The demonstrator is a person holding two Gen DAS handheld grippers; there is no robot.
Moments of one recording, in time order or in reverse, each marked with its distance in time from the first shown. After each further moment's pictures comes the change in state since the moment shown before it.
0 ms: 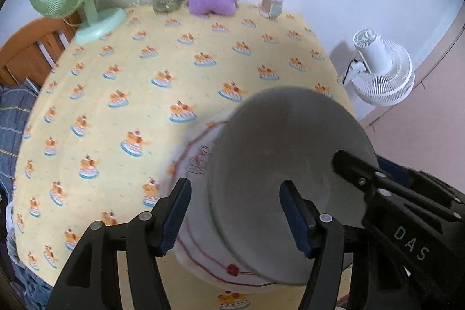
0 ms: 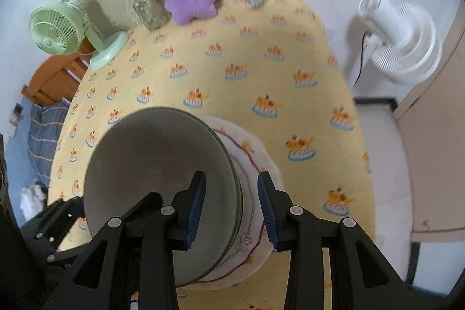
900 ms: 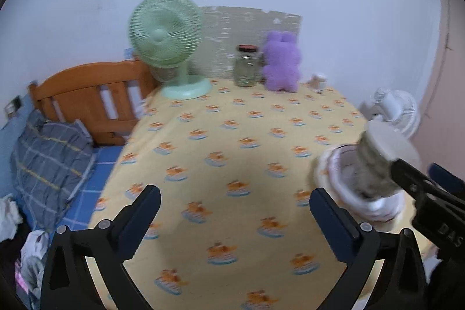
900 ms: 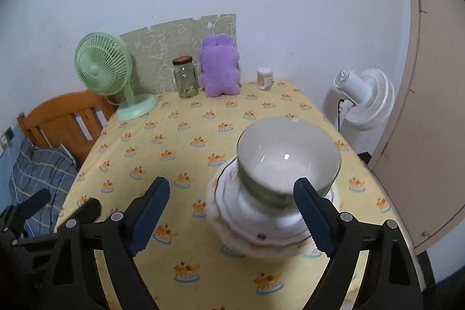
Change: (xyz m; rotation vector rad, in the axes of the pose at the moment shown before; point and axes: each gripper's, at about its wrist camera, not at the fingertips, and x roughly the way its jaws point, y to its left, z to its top) left arm -0.100 0.186 -0.093 0.027 -0.436 0.100; right arm -0.065 0.159 -0.121 0.032 -0.452 -0.151
